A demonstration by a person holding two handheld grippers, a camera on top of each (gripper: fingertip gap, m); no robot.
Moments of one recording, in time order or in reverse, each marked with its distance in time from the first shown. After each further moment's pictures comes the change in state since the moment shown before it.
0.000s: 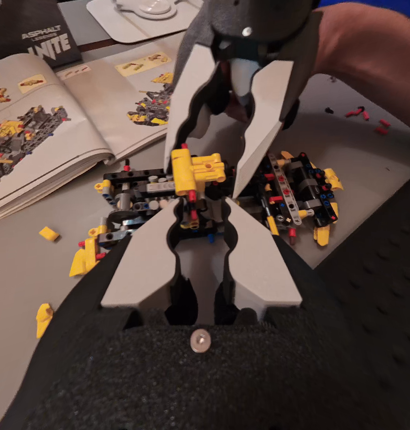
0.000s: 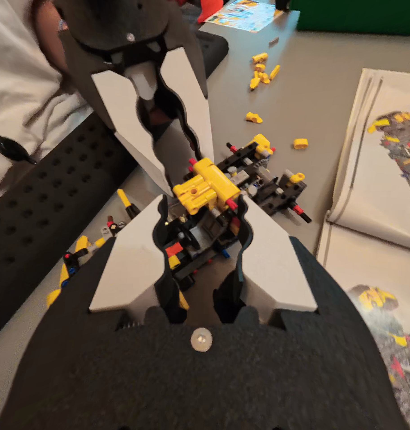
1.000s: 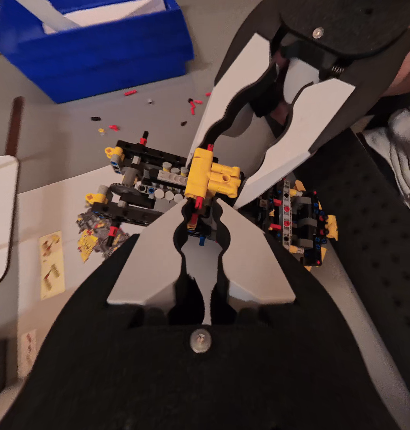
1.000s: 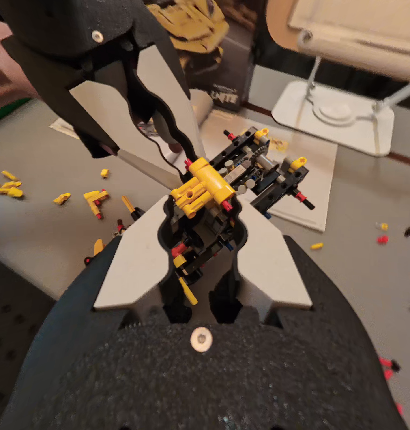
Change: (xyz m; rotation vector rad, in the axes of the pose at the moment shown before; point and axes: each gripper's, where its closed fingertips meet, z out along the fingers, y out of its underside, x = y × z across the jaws) left arm 0.031 -0.093 0.022 -0.073 0.949 0.793; right arm -0.011 -0.020 -0.103 0.095 1.426 0.721
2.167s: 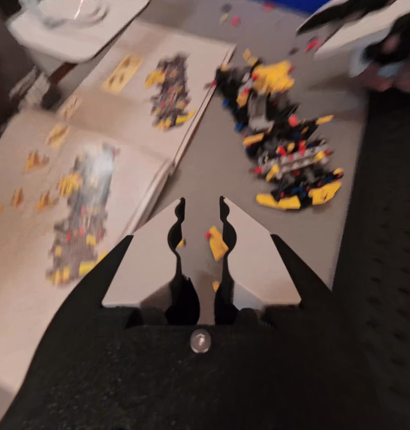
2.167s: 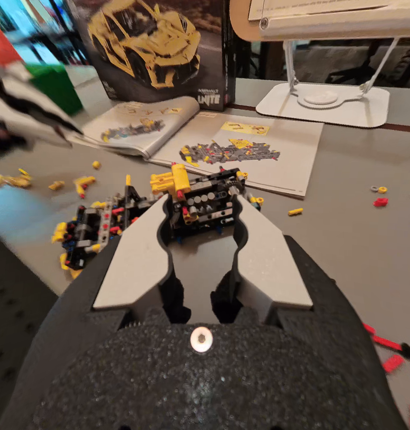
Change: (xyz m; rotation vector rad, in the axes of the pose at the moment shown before) left arm 0.042 0.129 -0.096 -0.027 -0.534 -0.508; right arm 0.056 0.056 -0.021 0.194 -0.119 0.103
